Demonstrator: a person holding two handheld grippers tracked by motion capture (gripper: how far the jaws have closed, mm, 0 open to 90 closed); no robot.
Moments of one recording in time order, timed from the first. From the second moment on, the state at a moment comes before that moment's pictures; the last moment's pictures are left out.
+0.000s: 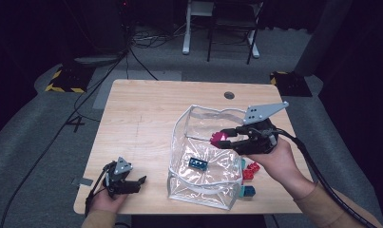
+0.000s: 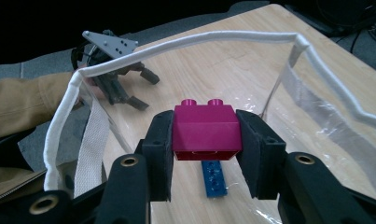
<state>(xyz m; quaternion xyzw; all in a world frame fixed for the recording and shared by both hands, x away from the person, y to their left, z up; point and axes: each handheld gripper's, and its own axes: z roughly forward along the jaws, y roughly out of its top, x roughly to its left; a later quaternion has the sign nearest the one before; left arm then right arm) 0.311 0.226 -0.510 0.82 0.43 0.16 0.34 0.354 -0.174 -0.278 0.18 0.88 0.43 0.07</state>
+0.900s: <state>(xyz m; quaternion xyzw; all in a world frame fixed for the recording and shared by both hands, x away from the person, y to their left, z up) 0.311 0.226 -0.510 0.82 0.43 0.16 0.34 0.346 -0.182 -0.289 0.18 0.89 0.42 0.06</state>
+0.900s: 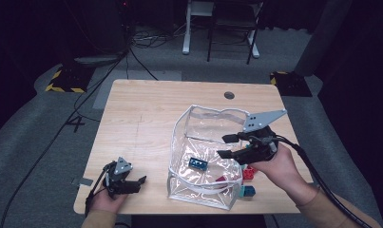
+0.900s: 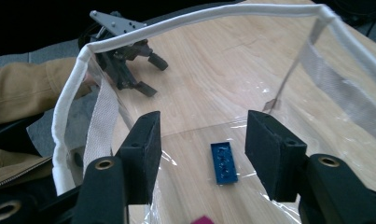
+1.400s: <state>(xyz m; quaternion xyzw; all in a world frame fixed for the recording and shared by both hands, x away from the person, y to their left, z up) 0.311 0.226 -0.510 0.82 0.43 0.16 0.34 0.355 -0.243 -0.278 0.24 0.86 0.44 0.10</state>
